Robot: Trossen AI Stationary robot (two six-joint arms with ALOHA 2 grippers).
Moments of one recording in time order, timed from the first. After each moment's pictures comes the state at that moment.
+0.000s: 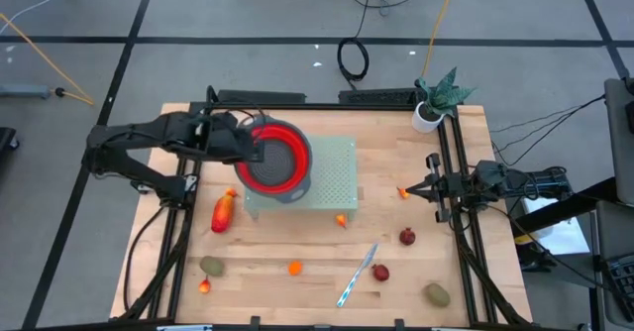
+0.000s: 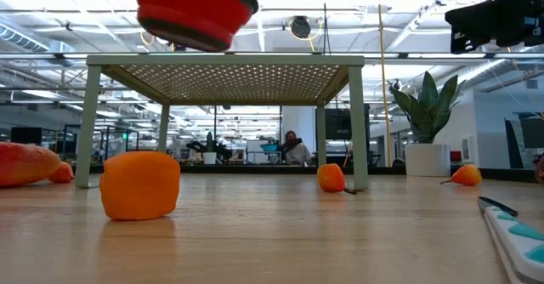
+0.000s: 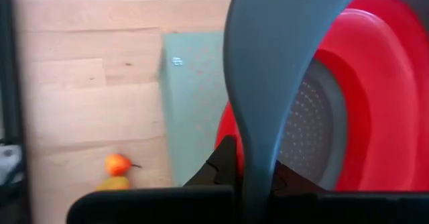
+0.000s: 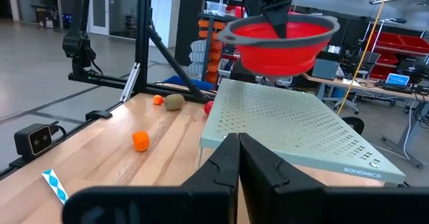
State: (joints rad) left arm -0.01 1.30 1.53 -1.41 -0.38 -1.42; right arm 0.12 0.01 0.17 -0.11 -0.01 -0.14
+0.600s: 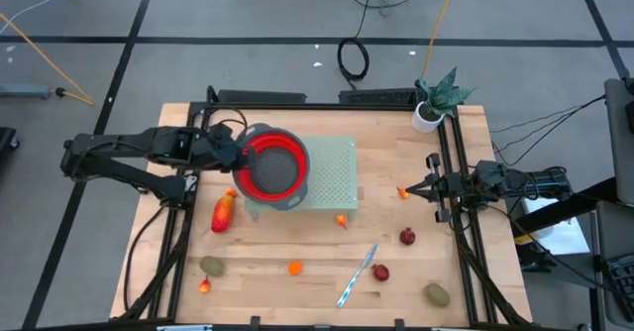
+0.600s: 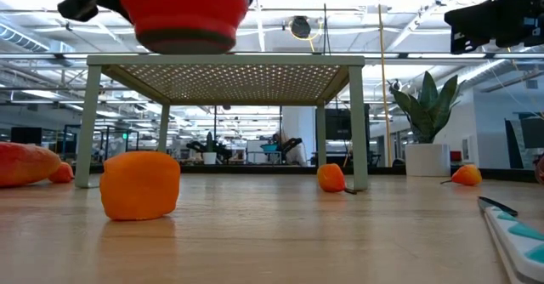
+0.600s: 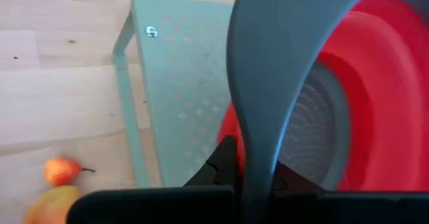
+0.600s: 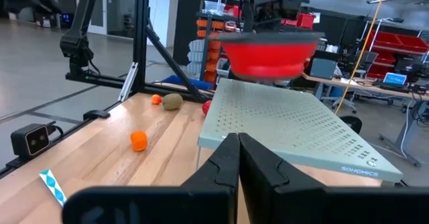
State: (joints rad) left arm 0.01 1.05 1.14 -1.04 -0.31 -1.39; right arm 0.12 0.01 0.17 -0.11 0.00 -0.14
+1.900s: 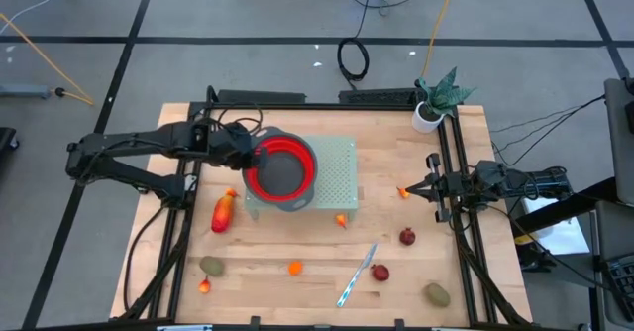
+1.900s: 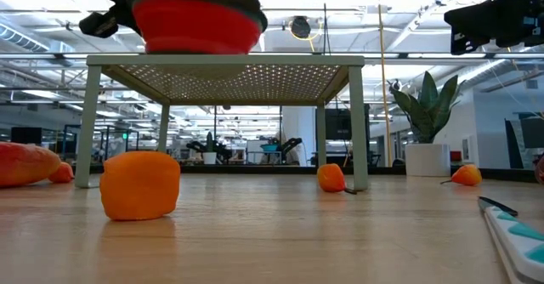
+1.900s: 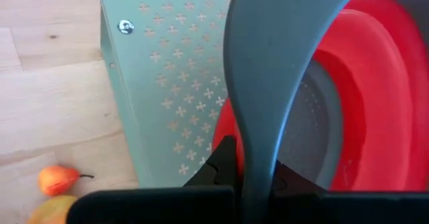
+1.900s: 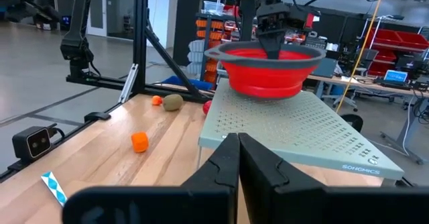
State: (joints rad) left arm 0.12 1.13 1.13 -0.98 -0.15 -1.24; right arm 0.12 0.01 0.17 -0.11 0.00 -0.12
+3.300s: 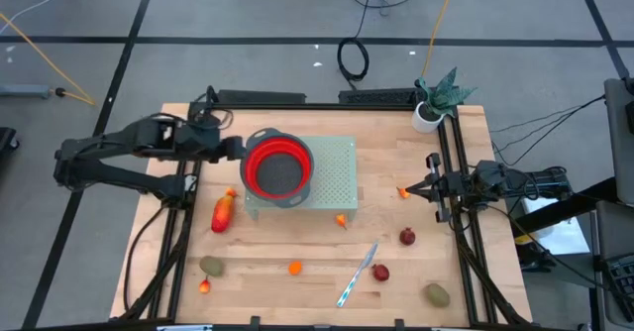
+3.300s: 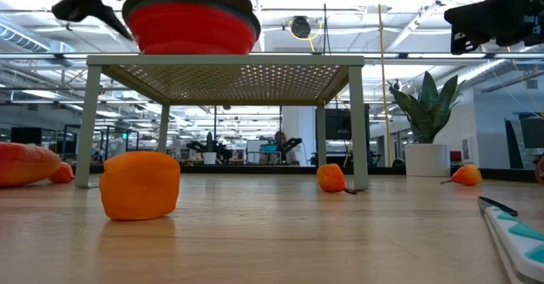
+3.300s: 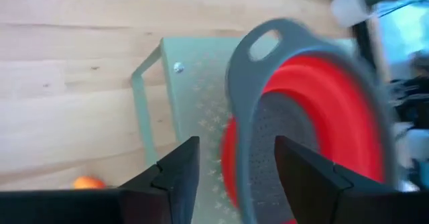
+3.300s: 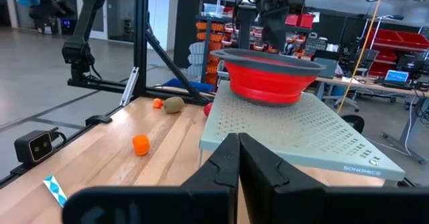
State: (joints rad) left arm 0.12 0.93 1.13 -1.07 -0.27 -1.27; right arm 0.12 0.01 0.17 -0.10 0.00 -0.11
